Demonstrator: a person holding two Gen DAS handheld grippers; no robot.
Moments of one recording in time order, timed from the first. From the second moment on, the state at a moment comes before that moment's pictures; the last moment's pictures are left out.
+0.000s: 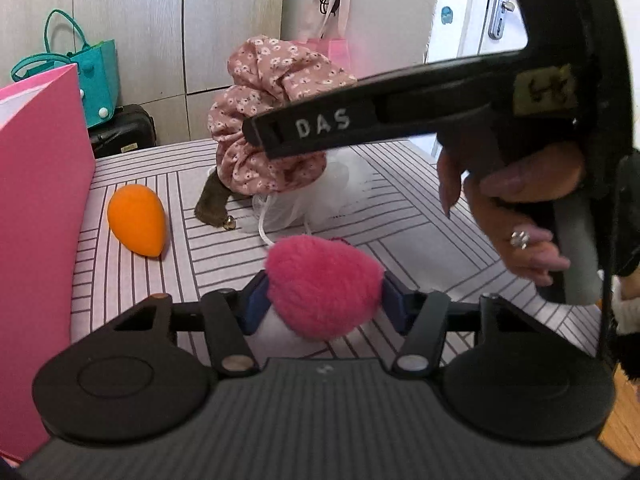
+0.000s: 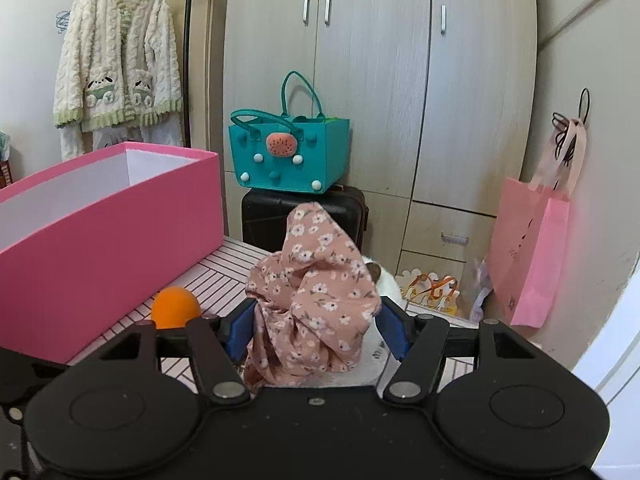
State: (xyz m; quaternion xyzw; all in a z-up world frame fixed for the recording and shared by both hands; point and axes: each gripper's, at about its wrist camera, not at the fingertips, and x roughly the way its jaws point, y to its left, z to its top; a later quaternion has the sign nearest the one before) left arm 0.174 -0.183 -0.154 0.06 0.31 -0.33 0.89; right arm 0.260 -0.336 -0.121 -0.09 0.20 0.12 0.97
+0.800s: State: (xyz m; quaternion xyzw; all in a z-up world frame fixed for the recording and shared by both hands) left arm 0.151 -0.149 -0.139 0.03 0.33 -0.36 0.88; right arm 0.199 -0.335 -0.099 -0.02 0.22 0.21 0.95
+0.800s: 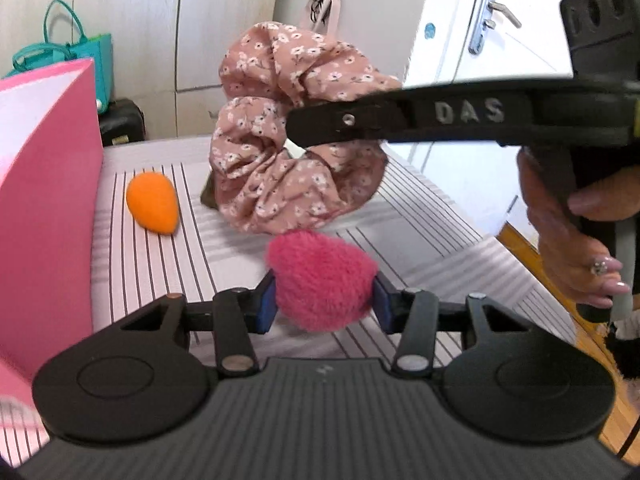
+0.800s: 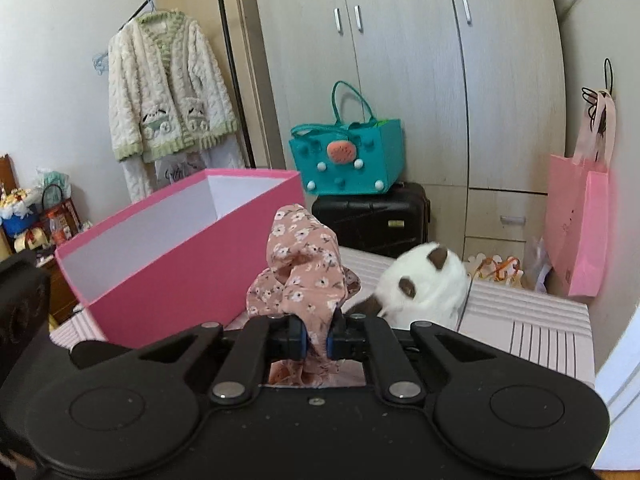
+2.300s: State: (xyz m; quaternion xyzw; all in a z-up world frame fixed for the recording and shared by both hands) left arm 0.086 0.008 -0.048 0.05 0.43 -0.37 0.82; right arm 0.102 -0.222 -0.061 0.00 0.39 0.32 0.86
